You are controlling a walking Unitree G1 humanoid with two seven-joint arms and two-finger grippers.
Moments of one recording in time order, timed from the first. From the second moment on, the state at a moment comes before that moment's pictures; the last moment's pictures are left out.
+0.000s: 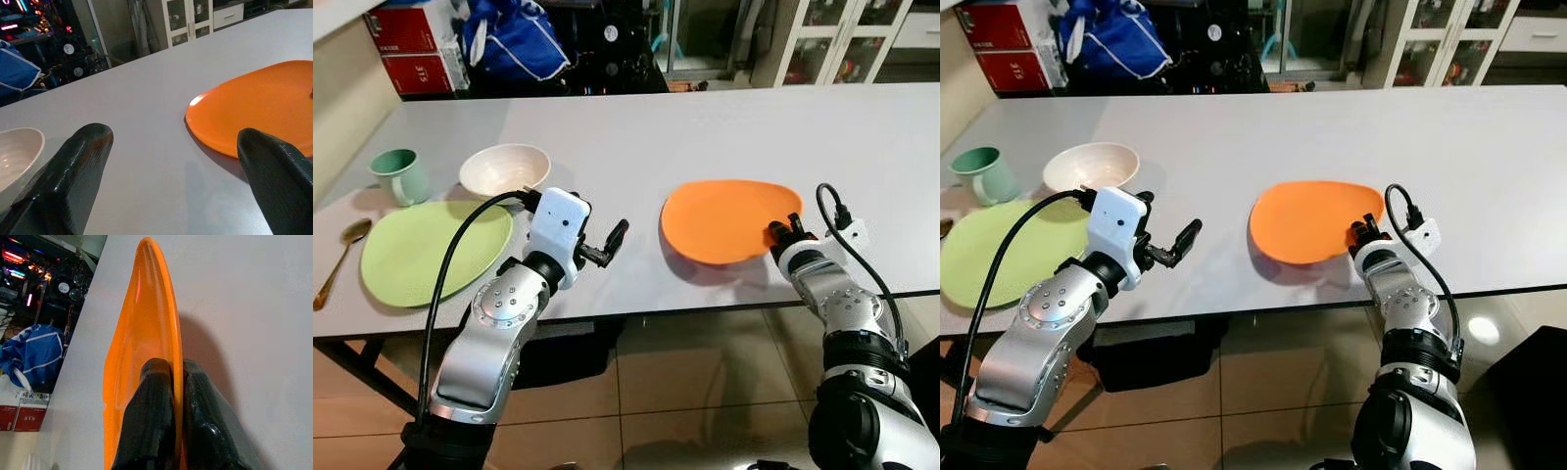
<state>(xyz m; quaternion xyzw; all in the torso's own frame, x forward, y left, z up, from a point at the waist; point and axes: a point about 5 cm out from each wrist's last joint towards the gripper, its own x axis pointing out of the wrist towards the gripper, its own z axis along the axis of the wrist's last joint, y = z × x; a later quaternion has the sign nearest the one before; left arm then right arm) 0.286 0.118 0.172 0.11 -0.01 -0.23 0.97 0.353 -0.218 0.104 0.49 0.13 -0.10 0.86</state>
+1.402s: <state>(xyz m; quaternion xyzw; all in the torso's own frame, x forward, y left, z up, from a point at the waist) 0.278 0.111 0.161 0.13 0.03 -0.30 0.94 0.358 -0.223 0.080 0.33 0.18 -0.15 0.92</state>
